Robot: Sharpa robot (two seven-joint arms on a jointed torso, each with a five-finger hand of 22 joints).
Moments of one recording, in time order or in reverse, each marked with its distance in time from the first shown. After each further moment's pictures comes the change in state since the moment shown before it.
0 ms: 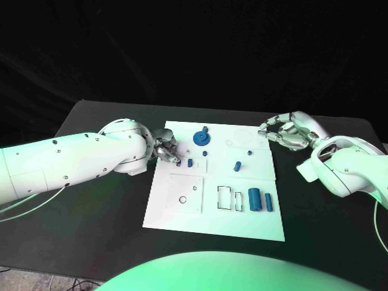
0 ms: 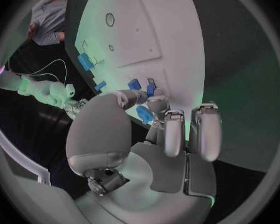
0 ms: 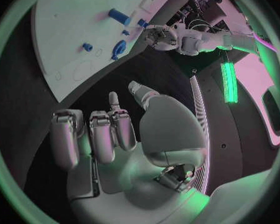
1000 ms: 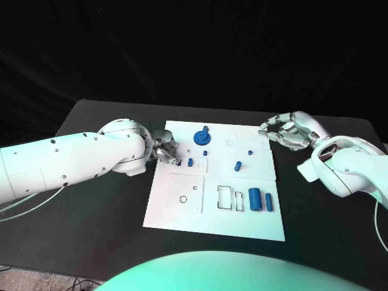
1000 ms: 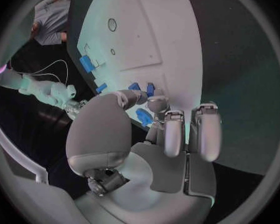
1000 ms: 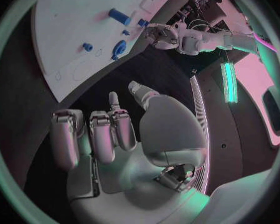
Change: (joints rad) left arm -0.001 -0.011 0.001 0.007 0.018 0.025 0.002; left_hand 0.002 0.002 0.005 0.000 -0.001 0.000 0.000 0.001 0.000 0.000 0.000 0.000 -0.007 0.000 0.000 0.004 0.000 0.000 0.000 0.000 0.002 0.000; right arm 0.000 0.001 0.000 -0.001 0.000 0.000 0.001; right_hand 0.000 0.000 0.000 0.000 0.000 0.000 0.000 0.000 0.000 0.000 0.000 0.000 0.000 0.000 0.000 0.000 0.000 0.000 0.000 0.000 0.000 0.001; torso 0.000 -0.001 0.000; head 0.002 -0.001
